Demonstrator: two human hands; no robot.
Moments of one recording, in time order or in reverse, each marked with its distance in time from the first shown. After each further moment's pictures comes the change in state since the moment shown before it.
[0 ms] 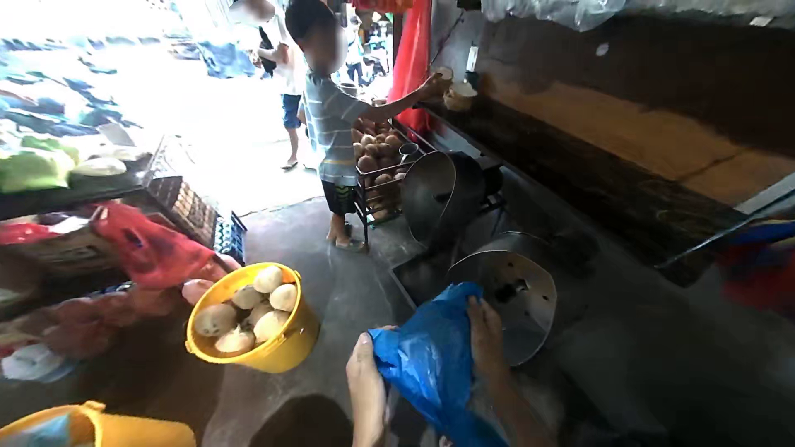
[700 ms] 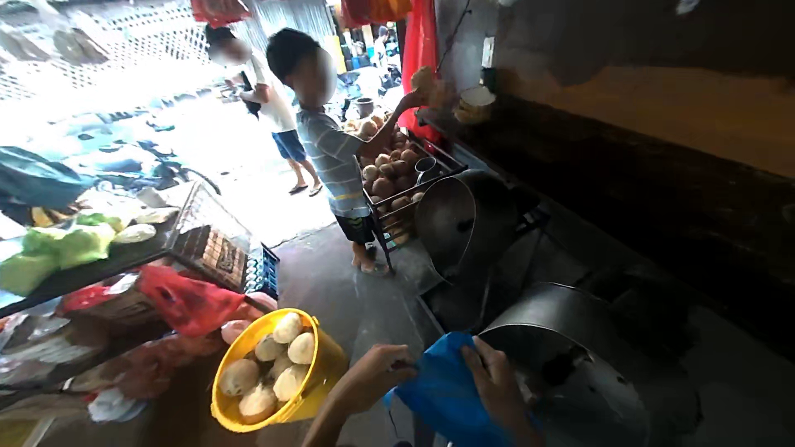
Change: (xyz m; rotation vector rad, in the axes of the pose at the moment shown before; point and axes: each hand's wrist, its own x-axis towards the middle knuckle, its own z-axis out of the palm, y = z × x) left_hand 0.242 0.019 0.093 0.857 -1.195 -0.006; right_hand 0.190 0.063 0.011 -0.194 -0.317 -0.146
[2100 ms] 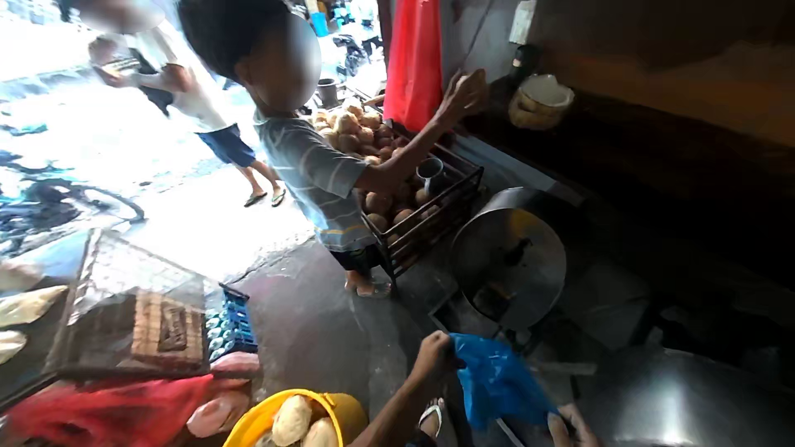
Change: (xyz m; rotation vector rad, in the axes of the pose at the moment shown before) left_hand 0.214 -0.209 -0.160 -1.025 0.222 -0.376; right_hand 0.150 0.027 0.168 -0.166 0.550 0.441
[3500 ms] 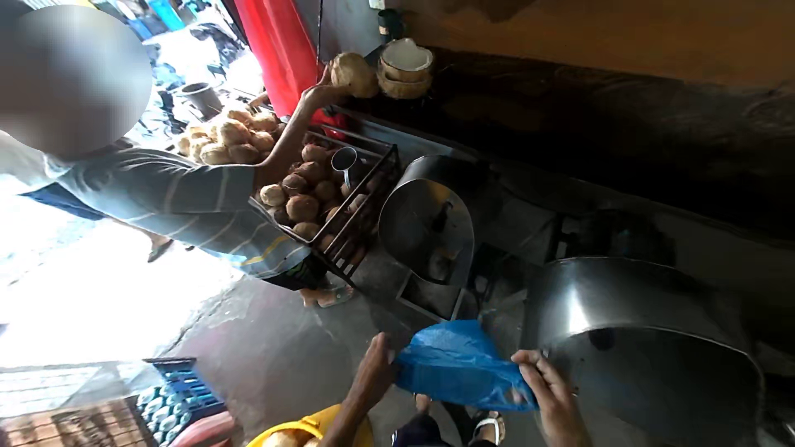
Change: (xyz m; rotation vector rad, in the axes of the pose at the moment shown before) left_hand -0.024 0.002 -0.015 1.379 -0.247 -0.004; right_hand -0.017 0.031 -0.066 0.466 0.010 0.086
